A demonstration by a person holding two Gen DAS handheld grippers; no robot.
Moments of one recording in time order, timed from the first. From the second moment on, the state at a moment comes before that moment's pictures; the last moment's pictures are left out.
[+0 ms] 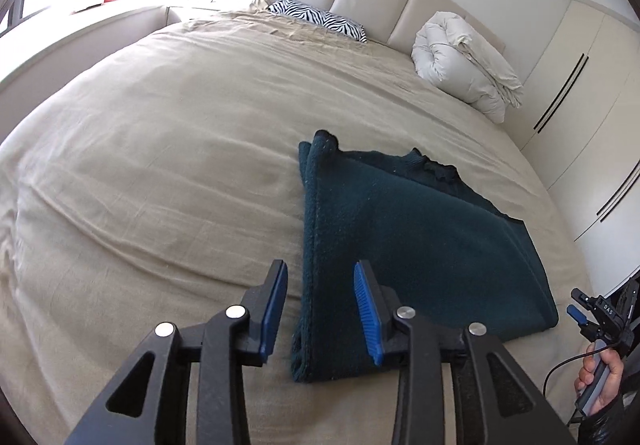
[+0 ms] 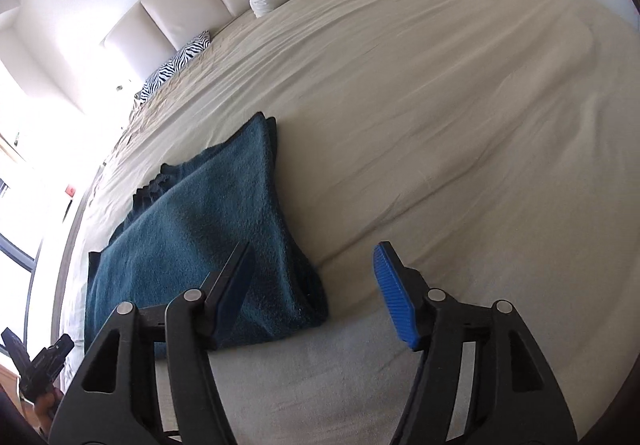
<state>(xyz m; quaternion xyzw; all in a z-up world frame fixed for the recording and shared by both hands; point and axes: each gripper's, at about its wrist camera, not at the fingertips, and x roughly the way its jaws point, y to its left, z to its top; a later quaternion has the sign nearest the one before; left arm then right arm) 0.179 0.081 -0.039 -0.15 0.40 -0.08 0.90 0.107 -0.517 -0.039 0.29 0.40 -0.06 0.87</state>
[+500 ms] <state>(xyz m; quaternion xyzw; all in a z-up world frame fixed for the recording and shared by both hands) 0.340 0.009 -0.087 -0.03 0.43 -0.04 0.90 0.294 -0.357 -0.039 0.28 0.43 0.18 0.84</state>
